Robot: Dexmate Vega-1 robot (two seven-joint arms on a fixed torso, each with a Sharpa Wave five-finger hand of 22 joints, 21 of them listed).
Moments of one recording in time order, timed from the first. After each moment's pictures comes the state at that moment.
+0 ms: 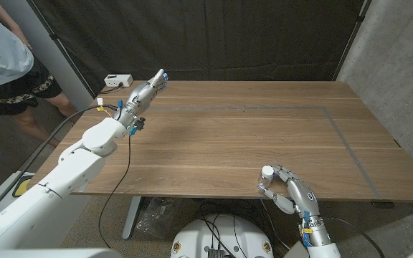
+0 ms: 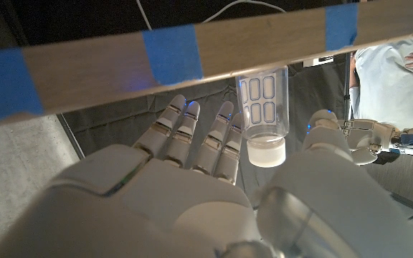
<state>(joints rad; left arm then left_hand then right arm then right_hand) 1.09 0.81 0.18 -1.83 -0.49 -0.18 0.03 0.46 0.10 -0.30 0.08 0.27 0.08 0.06 0.21 0.18 0.11 0.01 0.21 0.19 0.04 0.02 0.19 0.18 0.03 0.02 0.20 0.18 -1.54 -0.78 -0.54 -1.72 -0.59 0.12 -1.05 0.54 -0.09 0.23 -0.14 0.29 0.48 -0.18 0.25 0.19 0.58 -0.20 0.23 0.18 0.38 -0.04 0.19 0.18 0.34 0.02 0.23 0.19</state>
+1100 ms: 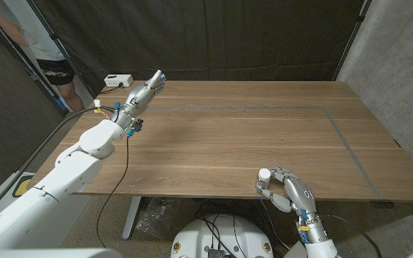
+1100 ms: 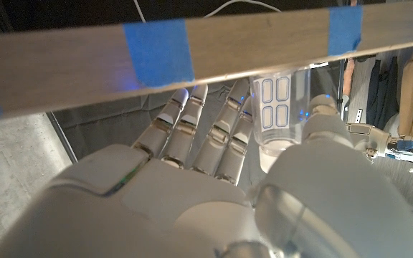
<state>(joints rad) 1.12 0.81 0.15 -1.84 -0.49 -0.18 0.04 0.46 0.10 -0.29 0.08 0.27 0.08 0.05 0.21 0.18 0.11 0.01 0.21 0.19 0.04 0.02 0.19 0.18 0.03 0.02 0.20 0.18 -1.50 -0.79 -0.57 -1.71 -0.62 0.10 -1.06 0.70 -0.07 0.29 -0.15 0.28 0.80 -0.20 0.34 0.19 0.98 -0.22 0.26 0.18 0.70 -0.06 0.21 0.17 0.43 0.00 0.24 0.19</state>
